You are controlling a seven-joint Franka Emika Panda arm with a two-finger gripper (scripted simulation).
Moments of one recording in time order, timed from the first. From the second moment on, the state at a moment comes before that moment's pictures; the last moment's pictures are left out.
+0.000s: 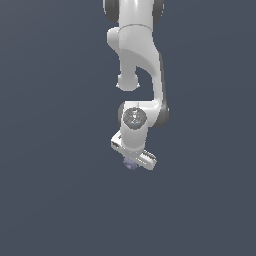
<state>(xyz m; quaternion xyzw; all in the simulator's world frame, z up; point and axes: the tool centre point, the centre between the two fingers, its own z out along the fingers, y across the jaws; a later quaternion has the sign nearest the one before) 0.047 0.019 0.049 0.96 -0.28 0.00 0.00</state>
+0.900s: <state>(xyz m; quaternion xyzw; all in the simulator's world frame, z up) 0.005 -0.026 0.181 0.96 -0.28 0.00 0.00</state>
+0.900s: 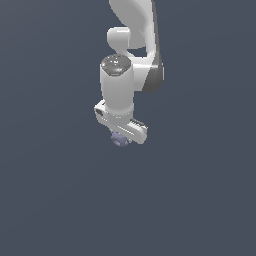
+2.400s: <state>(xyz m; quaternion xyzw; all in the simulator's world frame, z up) -0.076 -0.123 0.463 0.96 -0.28 0.00 0.00</state>
